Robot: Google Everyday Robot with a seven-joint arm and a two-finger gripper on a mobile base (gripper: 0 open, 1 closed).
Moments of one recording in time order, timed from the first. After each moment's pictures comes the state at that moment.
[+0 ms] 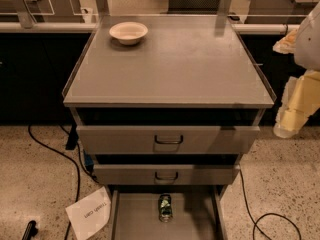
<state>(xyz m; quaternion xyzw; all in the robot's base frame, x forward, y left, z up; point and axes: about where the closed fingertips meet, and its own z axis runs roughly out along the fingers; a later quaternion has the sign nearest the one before) 0.438 -0.217 0.976 -0.60 0.78 -0.03 0.16</state>
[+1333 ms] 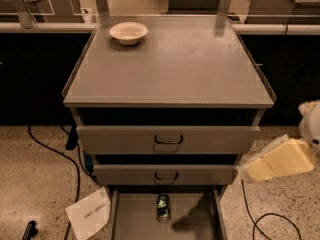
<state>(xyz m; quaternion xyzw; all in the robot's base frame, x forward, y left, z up) 0.373 -0.204 0.919 -0.35 0.89 0.04 0.28</state>
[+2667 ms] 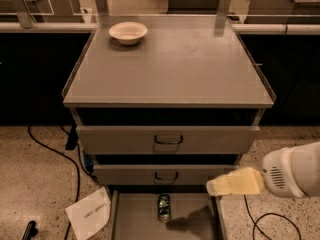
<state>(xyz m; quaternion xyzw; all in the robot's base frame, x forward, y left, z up) 0.374 -0.188 0.784 -0.16 0.94 0.17 0.23</state>
